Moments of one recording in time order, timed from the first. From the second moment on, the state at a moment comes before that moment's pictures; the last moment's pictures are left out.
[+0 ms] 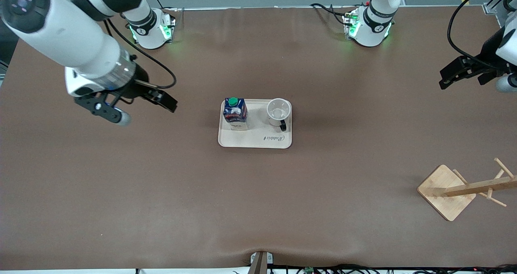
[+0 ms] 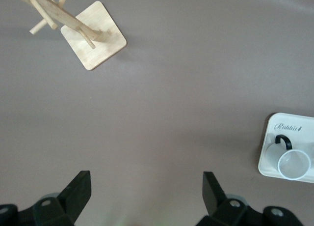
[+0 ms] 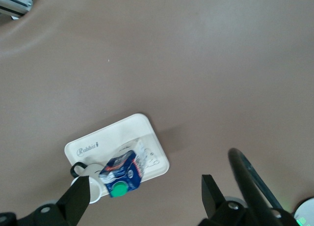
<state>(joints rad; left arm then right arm) 0.04 0.00 -0.14 -1.47 0.03 1.48 -0.20 0.70 0.27 -0.42 -1.26 0.23 1.50 0.72</state>
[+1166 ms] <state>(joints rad) -0.02 -0.12 -0.06 -1.61 0.00 1.50 -0.15 0.60 0.16 -0.61 -1.34 0.11 1.47 -0.09</state>
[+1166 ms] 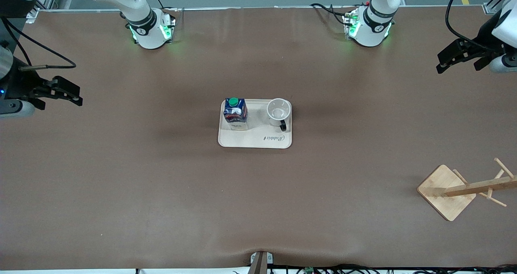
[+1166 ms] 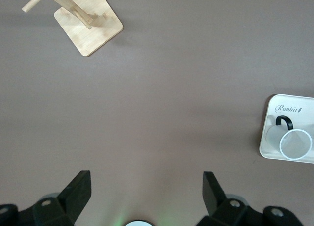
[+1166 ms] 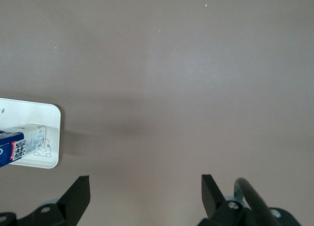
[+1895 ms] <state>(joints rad) -0.02 -0.12 -0.06 -1.61 0.00 1.50 -0.15 0.60 0.16 -0.61 -1.33 0.11 1.47 -0.10</state>
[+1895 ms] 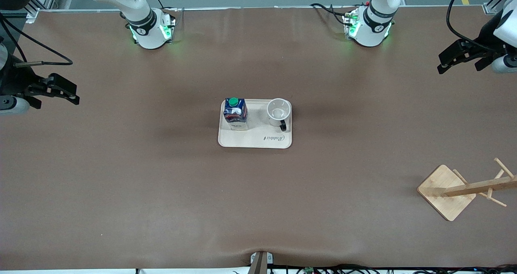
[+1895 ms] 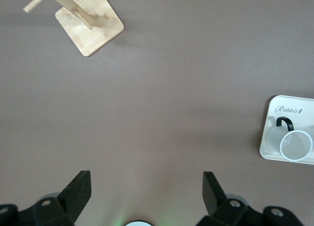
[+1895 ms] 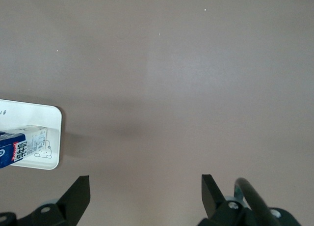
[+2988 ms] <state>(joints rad) -0.02 -0.12 -0.06 -1.61 0.00 1.50 -0.15 0.16 0.14 -0.22 -1.30 0.11 1.46 -0.11</state>
